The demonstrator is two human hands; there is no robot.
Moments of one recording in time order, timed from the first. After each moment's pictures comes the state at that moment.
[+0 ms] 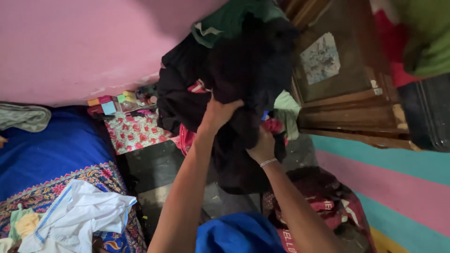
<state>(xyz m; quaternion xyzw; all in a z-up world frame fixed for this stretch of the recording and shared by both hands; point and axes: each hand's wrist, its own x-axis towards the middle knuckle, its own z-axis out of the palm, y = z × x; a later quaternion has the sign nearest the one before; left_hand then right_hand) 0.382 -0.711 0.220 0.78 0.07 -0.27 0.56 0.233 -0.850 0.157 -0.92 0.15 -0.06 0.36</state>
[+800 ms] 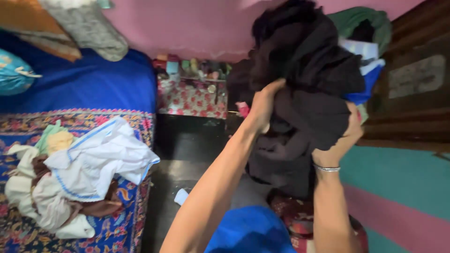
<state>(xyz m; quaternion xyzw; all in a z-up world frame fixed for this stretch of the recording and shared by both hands) 0.291 -0.545 0.277 0.33 0.20 -0.21 0.90 0.203 -0.683 0.351 -0.82 0.00 -0.30 0.48</state>
